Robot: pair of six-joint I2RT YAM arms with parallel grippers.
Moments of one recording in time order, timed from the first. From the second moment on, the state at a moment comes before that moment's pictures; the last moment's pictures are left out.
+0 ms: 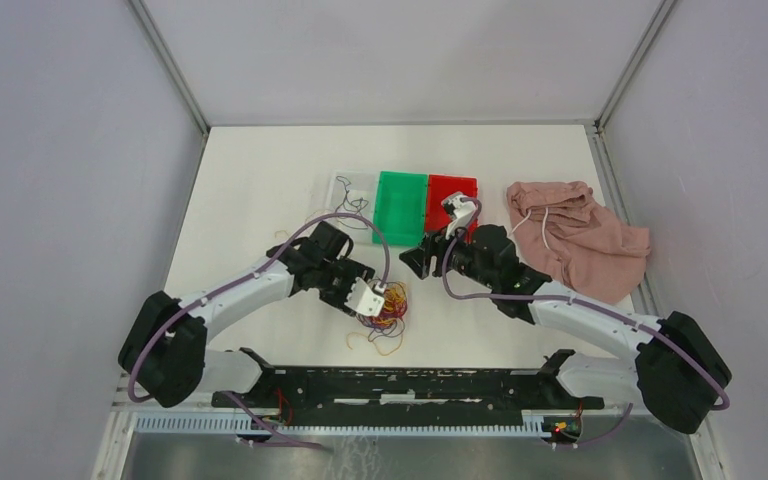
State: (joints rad) left arm -0.63 1.30 0.75 -0.56 0.40 1.38; right arm 0.75 1.18 0.58 0.34 -0.12 0.40
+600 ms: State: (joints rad) left arm -0.63 1.28 0.73 -0.46 0.36 1.57; right arm 0.73 1.24 0.57 0.44 -0.30 0.43
